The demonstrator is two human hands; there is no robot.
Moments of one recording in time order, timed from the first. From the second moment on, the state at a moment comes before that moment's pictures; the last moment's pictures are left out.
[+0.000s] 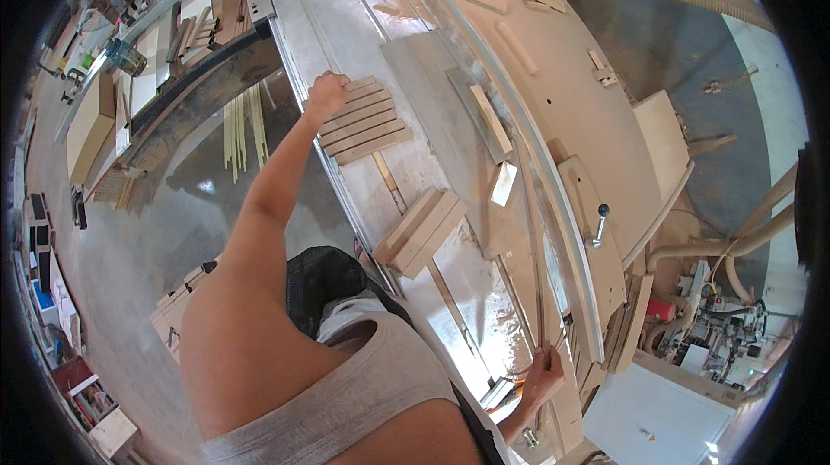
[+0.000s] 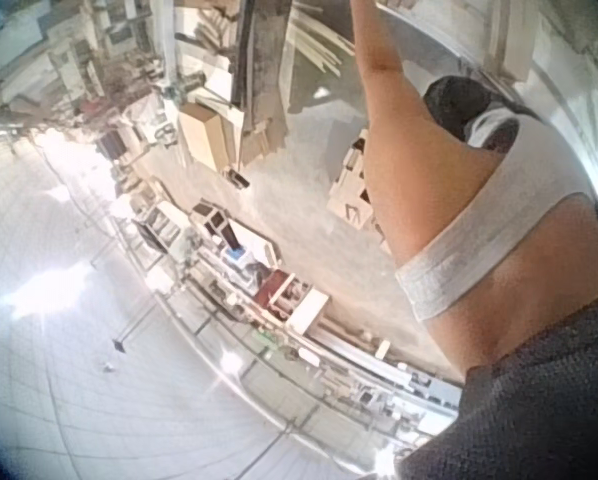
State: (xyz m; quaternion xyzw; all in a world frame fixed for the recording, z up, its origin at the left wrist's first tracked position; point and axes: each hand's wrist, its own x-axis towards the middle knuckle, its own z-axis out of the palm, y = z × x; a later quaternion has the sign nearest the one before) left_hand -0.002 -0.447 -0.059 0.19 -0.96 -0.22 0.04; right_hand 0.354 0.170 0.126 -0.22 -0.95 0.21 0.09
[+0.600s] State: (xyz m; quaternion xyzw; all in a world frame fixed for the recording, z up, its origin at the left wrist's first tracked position) left_hand 0.188 -0.219 0.086 -0.01 -0.93 -0.37 -0.03; right_hand 0.426 0.212 0.114 -0.25 -0.92 0.27 0.11
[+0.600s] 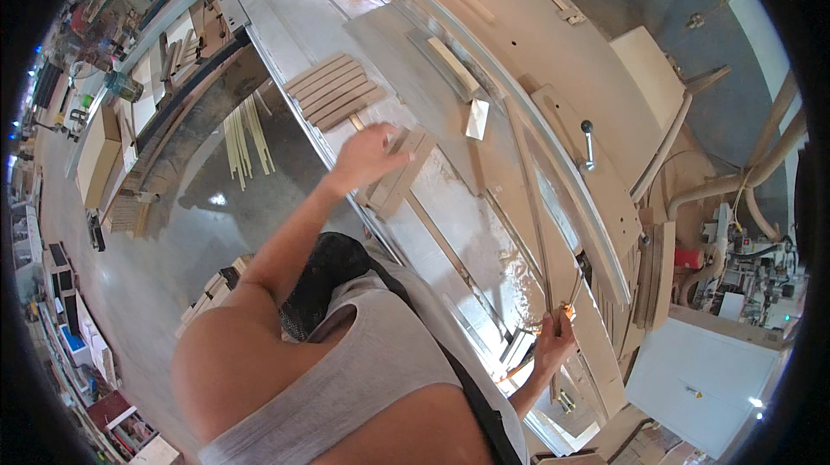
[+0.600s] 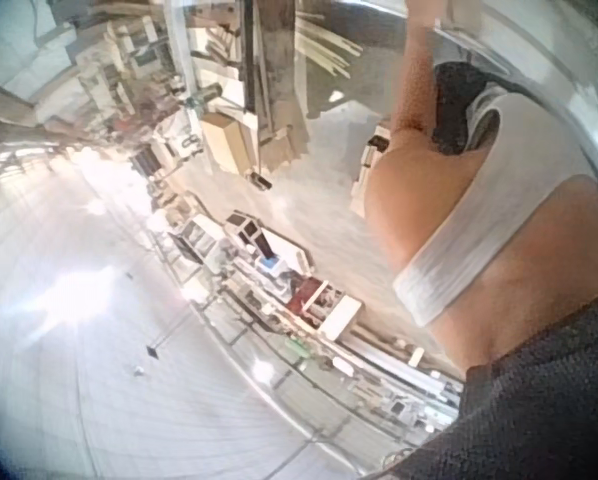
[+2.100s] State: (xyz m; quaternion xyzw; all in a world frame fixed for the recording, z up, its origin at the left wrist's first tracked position) left_hand 0.069 0.083 0.014 0.24 -0.55 -0.80 -0.06; right_hand 0.463 0.350 0.118 -0.27 -0.95 0.17 0.02
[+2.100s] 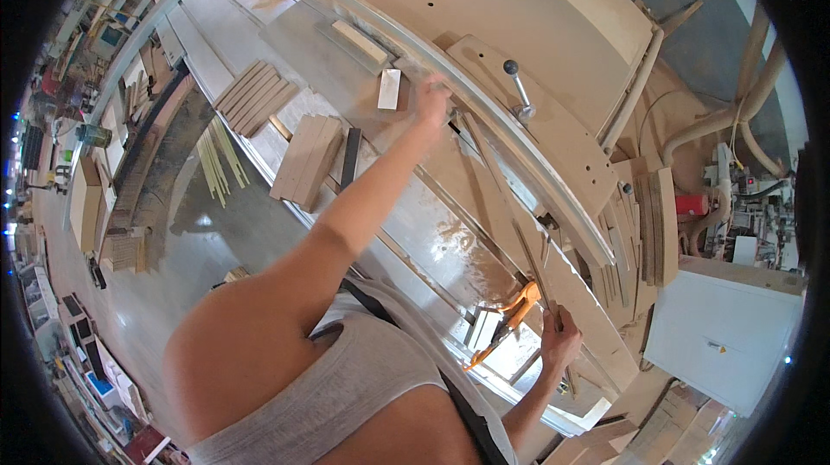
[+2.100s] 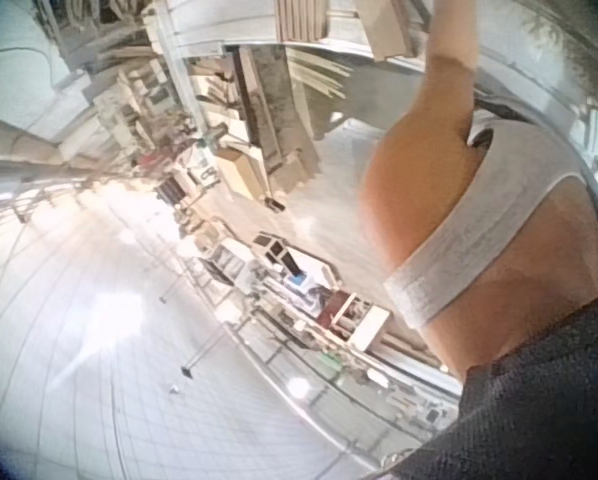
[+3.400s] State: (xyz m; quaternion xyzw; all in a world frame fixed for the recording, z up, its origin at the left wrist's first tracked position) left_hand -0.106 -0.261 -0.026 0.16 -0.75 -0.64 0.05; right_hand 0.145 0.235 0.139 -0.05 -1.00 0.09 0.00
